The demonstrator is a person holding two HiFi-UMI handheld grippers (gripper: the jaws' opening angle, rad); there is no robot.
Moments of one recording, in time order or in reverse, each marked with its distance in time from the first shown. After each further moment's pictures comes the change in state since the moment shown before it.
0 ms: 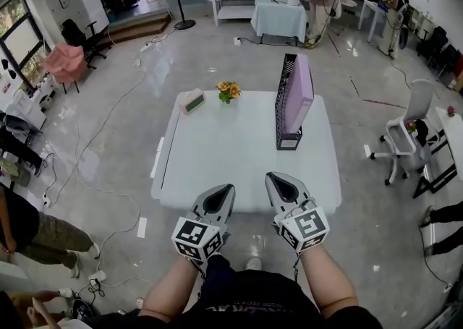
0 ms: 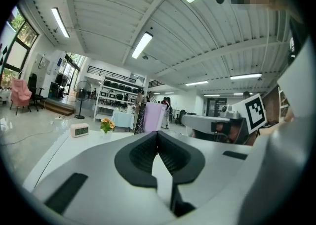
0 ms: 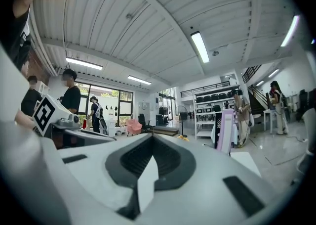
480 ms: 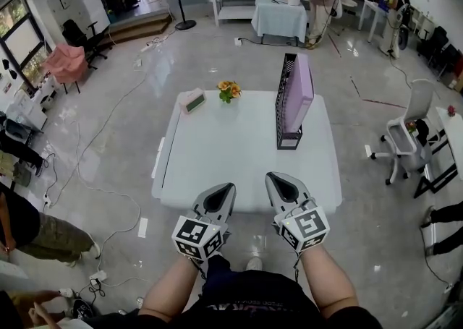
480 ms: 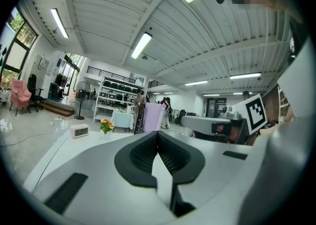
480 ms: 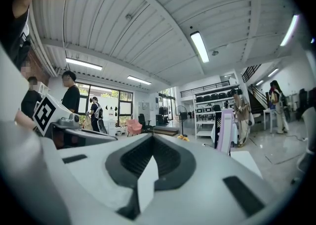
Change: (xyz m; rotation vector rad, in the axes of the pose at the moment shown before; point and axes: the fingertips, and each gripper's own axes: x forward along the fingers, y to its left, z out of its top) left arm 0.001 -0.003 0.001 0.008 -0.002 -0.002; right arm -0.002 0.000 -0.002 0.008 0.001 0.002
